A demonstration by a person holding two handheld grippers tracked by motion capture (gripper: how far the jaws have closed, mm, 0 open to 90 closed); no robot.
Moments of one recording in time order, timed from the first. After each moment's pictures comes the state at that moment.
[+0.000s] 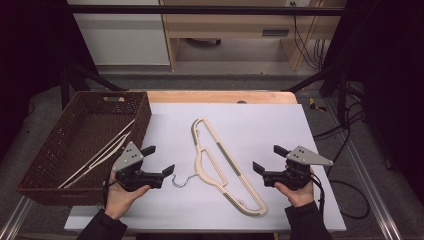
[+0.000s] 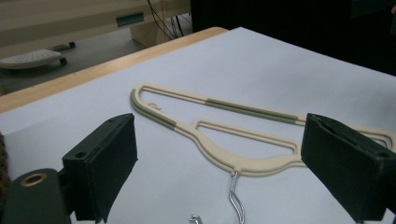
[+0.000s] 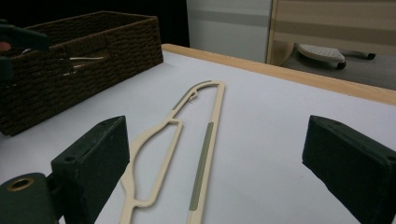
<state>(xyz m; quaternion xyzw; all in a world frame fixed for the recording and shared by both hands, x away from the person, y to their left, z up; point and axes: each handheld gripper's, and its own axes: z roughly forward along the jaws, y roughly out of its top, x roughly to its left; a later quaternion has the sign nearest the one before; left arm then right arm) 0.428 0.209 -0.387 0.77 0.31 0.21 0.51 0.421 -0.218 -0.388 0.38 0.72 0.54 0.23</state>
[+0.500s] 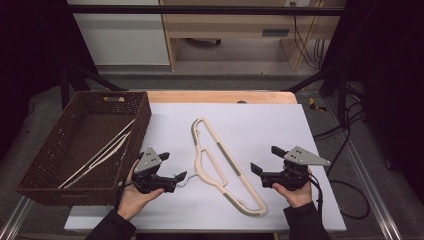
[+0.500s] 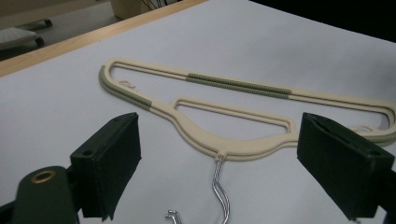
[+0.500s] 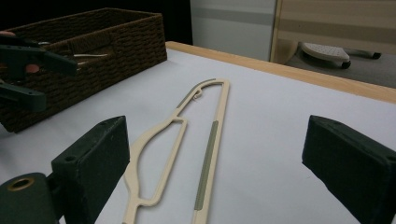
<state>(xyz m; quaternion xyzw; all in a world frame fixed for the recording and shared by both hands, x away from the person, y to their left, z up) 0.439 0.181 -0.409 0.81 0.30 0.18 0.48 0.421 -0.212 -0.389 0.37 0.72 0.54 0.22</state>
